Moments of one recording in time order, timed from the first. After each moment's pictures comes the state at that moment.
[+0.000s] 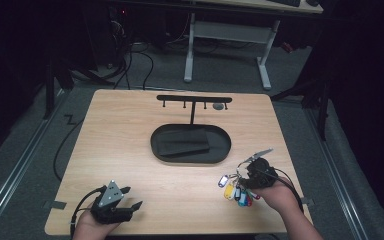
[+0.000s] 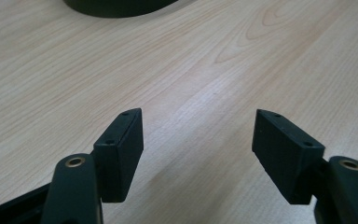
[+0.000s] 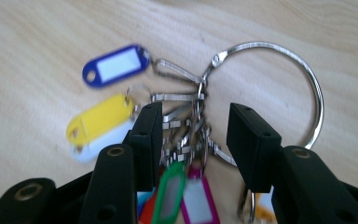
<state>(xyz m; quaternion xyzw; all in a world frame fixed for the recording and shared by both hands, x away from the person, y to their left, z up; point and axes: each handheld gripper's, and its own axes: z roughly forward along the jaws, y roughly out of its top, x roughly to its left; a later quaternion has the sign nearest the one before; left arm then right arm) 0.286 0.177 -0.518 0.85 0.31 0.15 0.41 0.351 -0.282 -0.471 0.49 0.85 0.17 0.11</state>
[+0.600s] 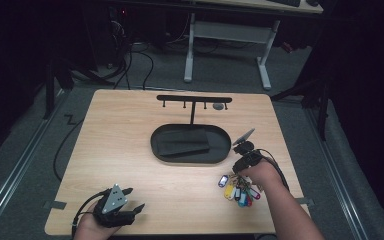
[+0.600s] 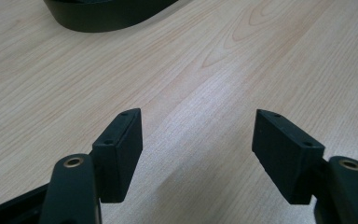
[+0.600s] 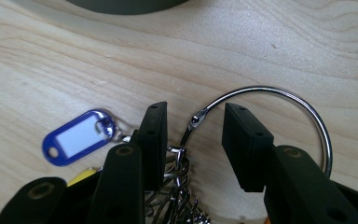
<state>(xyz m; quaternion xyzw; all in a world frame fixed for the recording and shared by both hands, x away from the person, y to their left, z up) 0.280 0.171 -0.517 0.86 0.28 0.17 0.40 0.424 -0.259 -0.484 0.55 0.83 0.07 0.04</state>
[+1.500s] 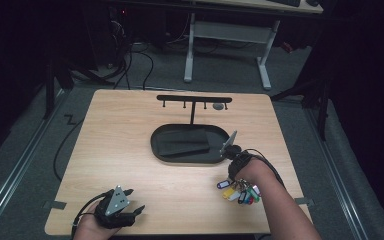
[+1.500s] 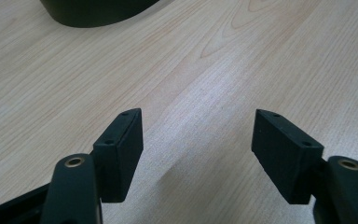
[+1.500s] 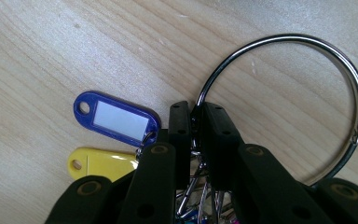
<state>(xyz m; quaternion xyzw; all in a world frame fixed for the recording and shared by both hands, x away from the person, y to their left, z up) 0.278 0.168 -0.519 0.87 0.27 0.18 0.38 0.427 -0.229 -0.488 0.46 0.89 -0.01 -0.03</state>
